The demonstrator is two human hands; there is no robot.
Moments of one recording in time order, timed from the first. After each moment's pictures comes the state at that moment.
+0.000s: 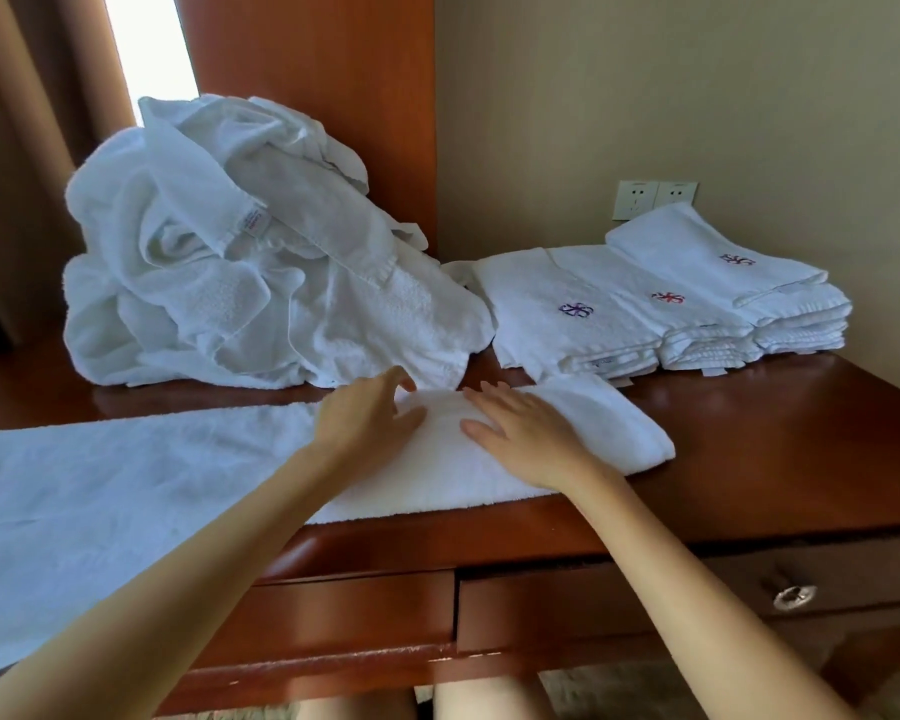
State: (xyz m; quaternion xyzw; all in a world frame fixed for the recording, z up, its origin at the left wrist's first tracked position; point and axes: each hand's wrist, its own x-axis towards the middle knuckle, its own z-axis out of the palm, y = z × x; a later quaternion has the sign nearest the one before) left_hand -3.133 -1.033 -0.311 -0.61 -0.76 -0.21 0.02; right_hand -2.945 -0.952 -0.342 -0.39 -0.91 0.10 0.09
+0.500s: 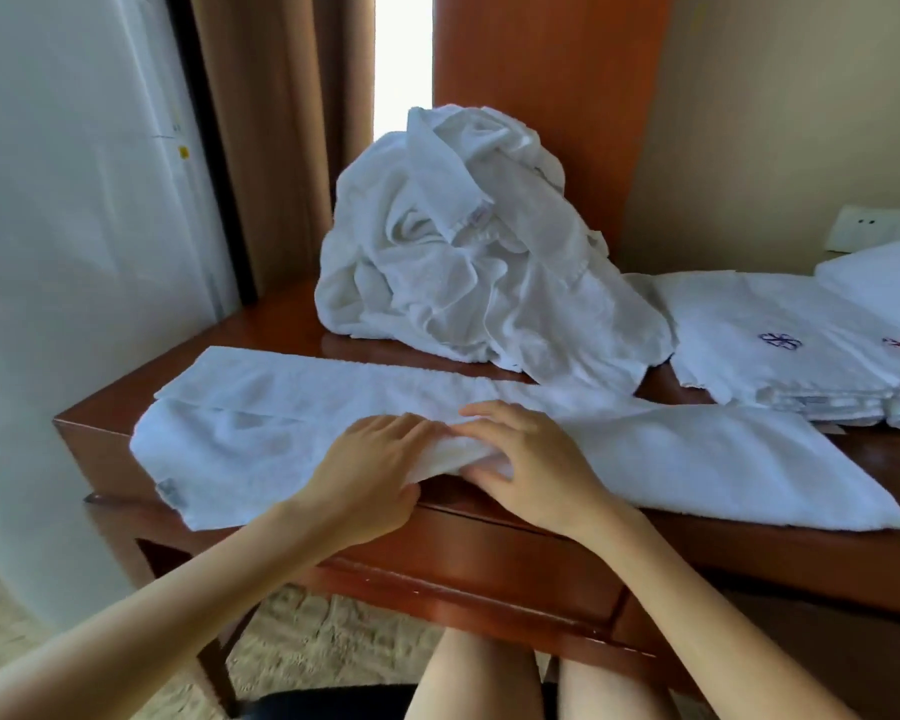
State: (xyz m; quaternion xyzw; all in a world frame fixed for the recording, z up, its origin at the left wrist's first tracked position) left_hand -3.214 -1.216 -0.330 -0.64 -0.74 -0.13 0.11; right_hand -3.058 -1.074 -0.331 -0.12 -0.96 0.11 0.23
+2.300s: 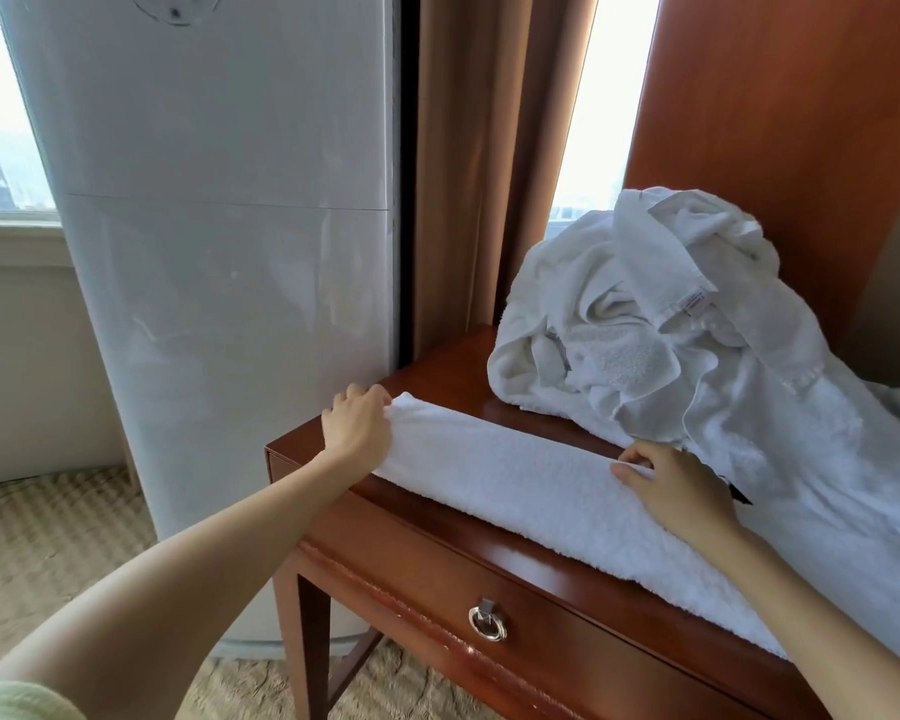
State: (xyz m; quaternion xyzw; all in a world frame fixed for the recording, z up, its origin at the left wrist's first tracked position) left_hand -3.434 -1.259 -0.321 -0.25 -0.94 -0.22 0.12; right_hand -3.184 -1.024 -0.324 -0.31 -0.92 0.14 0.22
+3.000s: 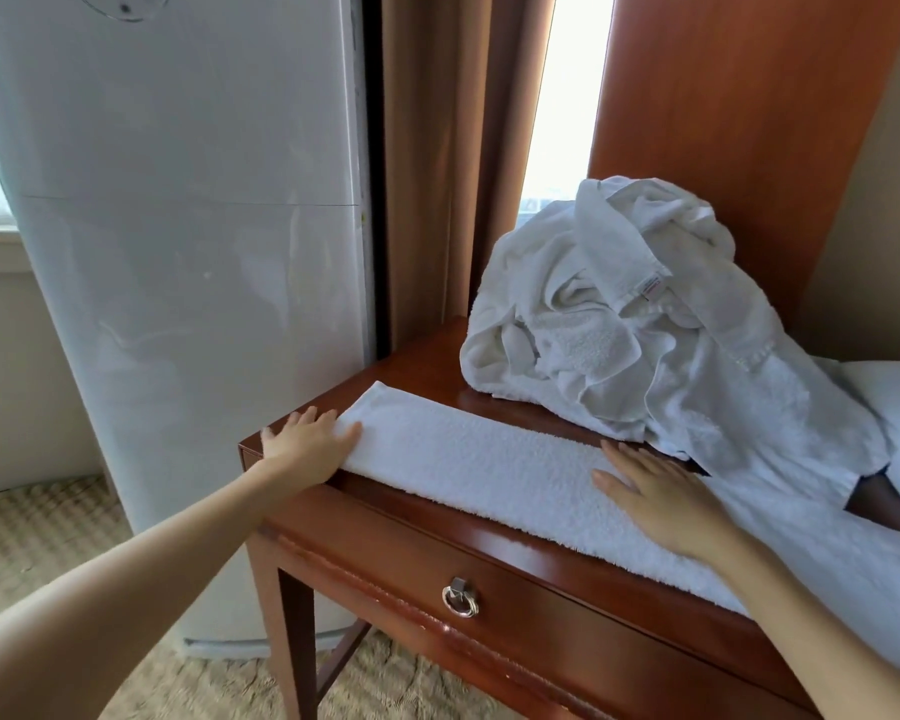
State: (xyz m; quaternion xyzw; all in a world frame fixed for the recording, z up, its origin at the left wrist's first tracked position) left_hand -3.431 -1.291 -0.328 -0.24 -0.97 -0.10 0.00; right_hand -3.149 -1.019 -0.338 -0.29 -0.95 0.09 0.03
